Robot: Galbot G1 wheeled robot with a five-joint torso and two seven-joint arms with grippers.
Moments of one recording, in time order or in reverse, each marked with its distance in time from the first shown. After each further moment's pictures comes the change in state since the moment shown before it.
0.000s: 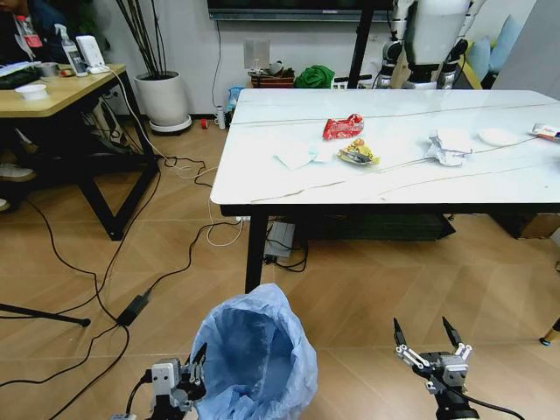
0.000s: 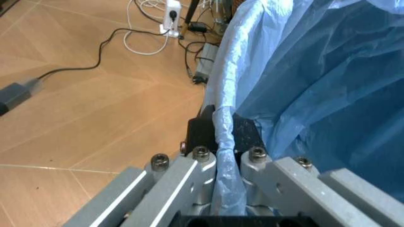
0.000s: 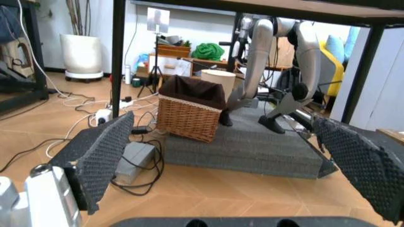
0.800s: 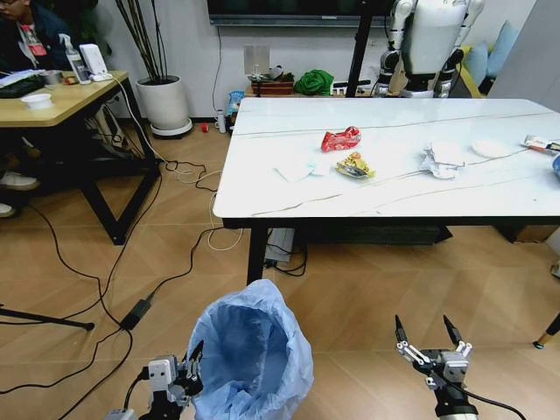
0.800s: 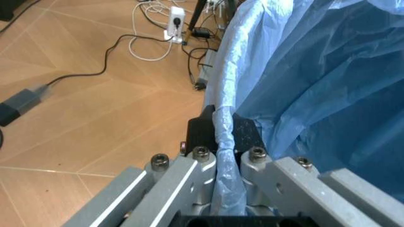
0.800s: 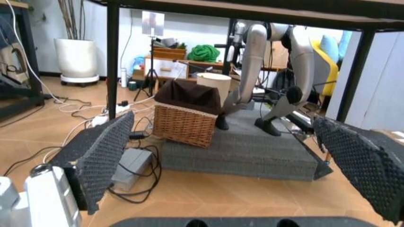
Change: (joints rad) left arm -0.006 -0.007 -0.012 0.004 -0.005 0.007 -0.005; right arm 0.010 0.000 -0.001 -0.011 0.007 -0.006 0.012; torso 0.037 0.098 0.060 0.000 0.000
